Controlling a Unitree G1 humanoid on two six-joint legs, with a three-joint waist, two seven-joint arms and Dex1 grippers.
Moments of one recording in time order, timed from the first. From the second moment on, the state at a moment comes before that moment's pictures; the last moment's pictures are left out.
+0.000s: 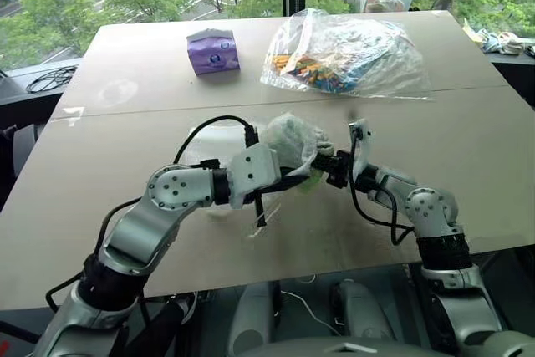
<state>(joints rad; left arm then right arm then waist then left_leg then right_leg) -0.34 0.72 -0.20 -0.50 -0.34 0.36 -0.91 -0.44 -0.22 0.03 -0.07 0.91 0.89 0.50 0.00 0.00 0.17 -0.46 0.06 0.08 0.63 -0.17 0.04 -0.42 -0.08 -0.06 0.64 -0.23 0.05</state>
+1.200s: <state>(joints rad) -0.36 0.76 -0.19 -0.36 -0.12 0.20 -0.90 -0.48 -0.01 -0.26 -0.05 1.20 0.94 0.20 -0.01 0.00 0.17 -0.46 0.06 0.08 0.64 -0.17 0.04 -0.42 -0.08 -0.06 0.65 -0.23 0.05</state>
